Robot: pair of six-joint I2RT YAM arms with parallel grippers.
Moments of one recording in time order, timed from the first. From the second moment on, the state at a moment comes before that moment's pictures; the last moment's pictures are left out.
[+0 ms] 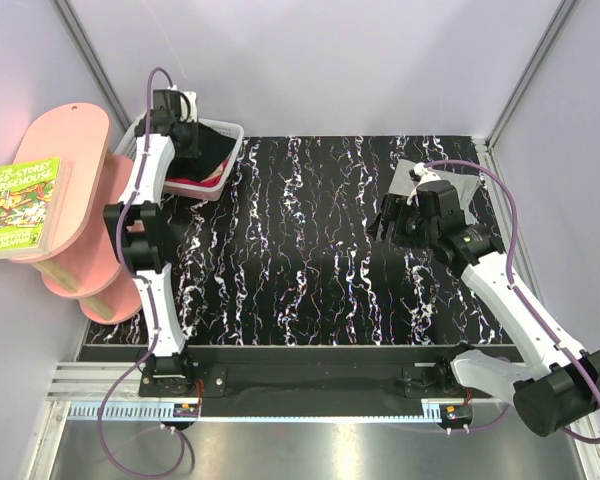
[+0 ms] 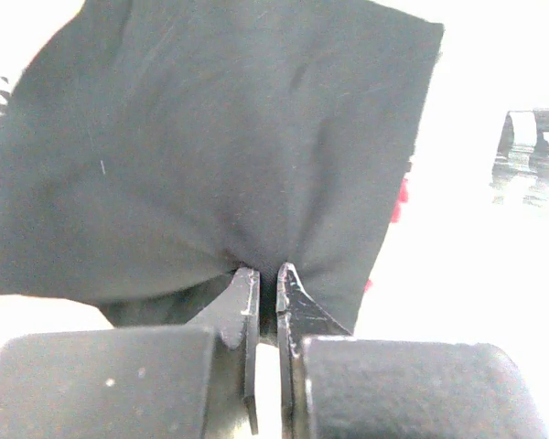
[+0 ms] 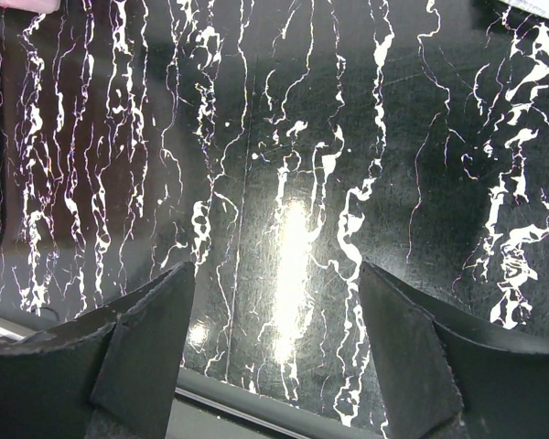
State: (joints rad) left arm 0.04 2.22 2.18 -0.78 0.04 0.06; right arm 0.39 1.11 1.06 -0.61 -0.06 0.49
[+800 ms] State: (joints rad) left arm -0.32 1.33 1.85 -0.90 0.43 0.22; right arm 0.39 1.04 1.04 -0.61 -0.01 0.49
